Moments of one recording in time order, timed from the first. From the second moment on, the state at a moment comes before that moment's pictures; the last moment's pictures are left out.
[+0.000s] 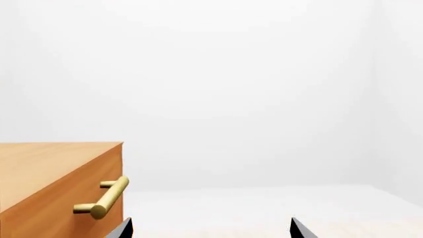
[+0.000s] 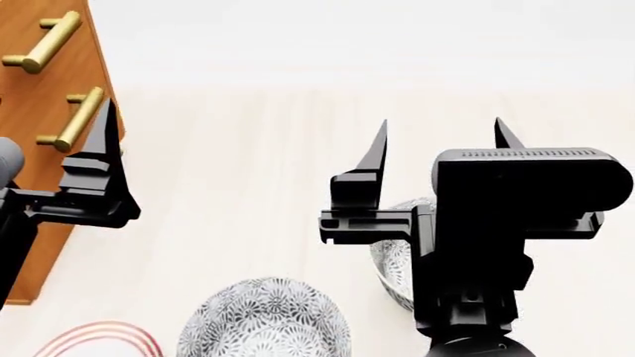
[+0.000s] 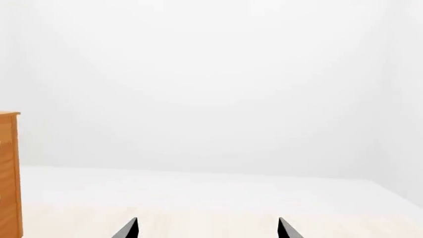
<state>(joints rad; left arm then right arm) -0.58 -0.18 0.04 0.69 -0.38 -0.95 -0.20 0.58 0.16 -0.11 -0.69 0.25 1.02 0.28</state>
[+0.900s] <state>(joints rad) -0.61 -0.19 0.05 0.67 -0.42 -0.95 -0.22 0.99 0.22 0.13 -0.48 0.79 1.48 0.68</state>
